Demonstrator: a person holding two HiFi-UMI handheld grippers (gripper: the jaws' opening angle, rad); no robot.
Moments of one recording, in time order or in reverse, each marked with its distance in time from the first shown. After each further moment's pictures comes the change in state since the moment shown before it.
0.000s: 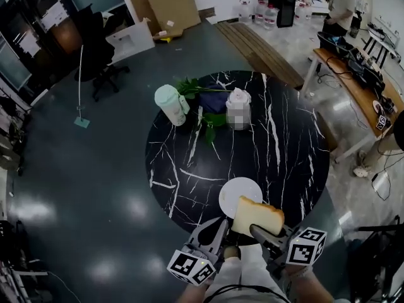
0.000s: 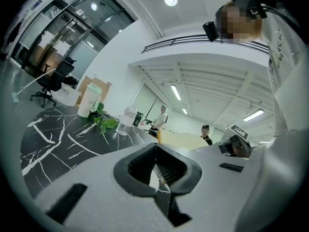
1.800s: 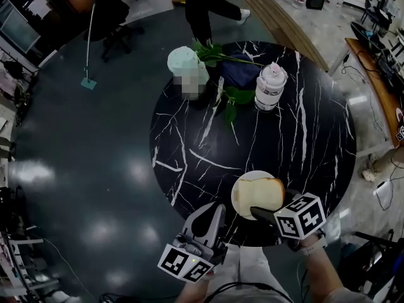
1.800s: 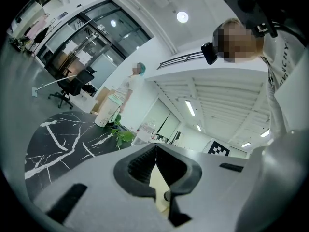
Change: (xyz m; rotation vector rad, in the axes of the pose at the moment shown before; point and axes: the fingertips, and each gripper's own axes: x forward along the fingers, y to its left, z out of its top) left arm 0.005 0.061 0.033 -0.109 -0.188 0.161; right arm 0.080 -0.104 -0.011 -0.355 0.621 -0.259
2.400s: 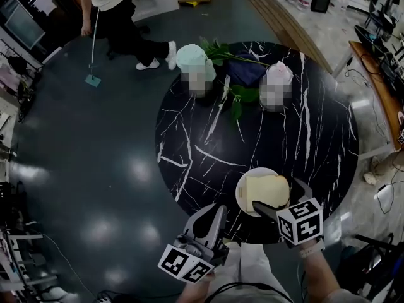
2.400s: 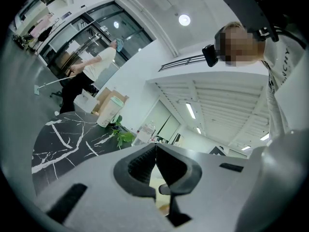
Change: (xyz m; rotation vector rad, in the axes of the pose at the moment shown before) left arm -0.019 -0.004 0.004 -0.026 -0.025 0.002; right arm -0.014 -0.022 0.016 -0.073 -0.177 -0.252
